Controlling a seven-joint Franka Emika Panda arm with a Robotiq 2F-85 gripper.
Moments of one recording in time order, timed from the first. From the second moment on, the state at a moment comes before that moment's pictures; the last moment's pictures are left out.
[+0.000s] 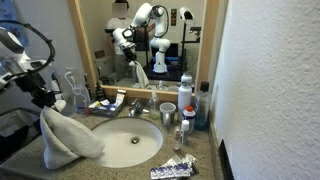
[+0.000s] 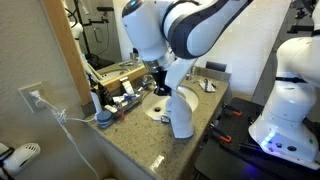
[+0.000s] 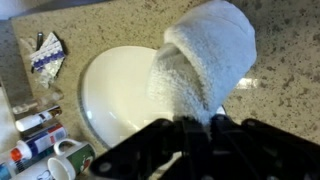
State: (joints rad) arm 0.42 -0.03 0.24 -2.36 -0.39 2.01 0.90
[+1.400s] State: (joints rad) arm 0.29 -0.17 0.32 -2.03 -0.86 1.45 0.67
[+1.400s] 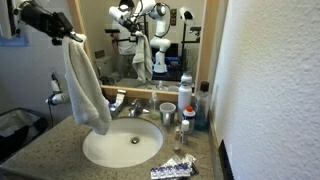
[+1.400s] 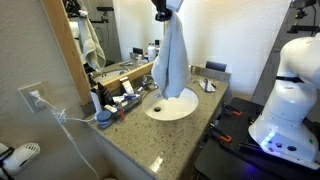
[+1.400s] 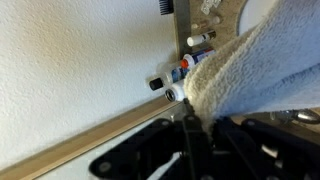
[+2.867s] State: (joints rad) arm 0.12 -0.27 0.10 -1.83 -1.46 1.34 0.85
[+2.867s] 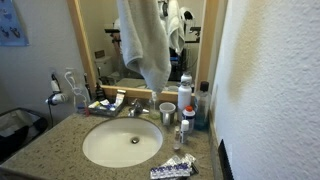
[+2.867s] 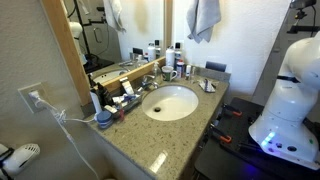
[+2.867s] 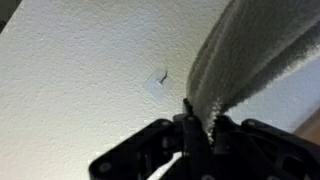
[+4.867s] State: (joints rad) arm -0.10 -0.15 -0.16 -1.62 -1.55 1.62 0.85
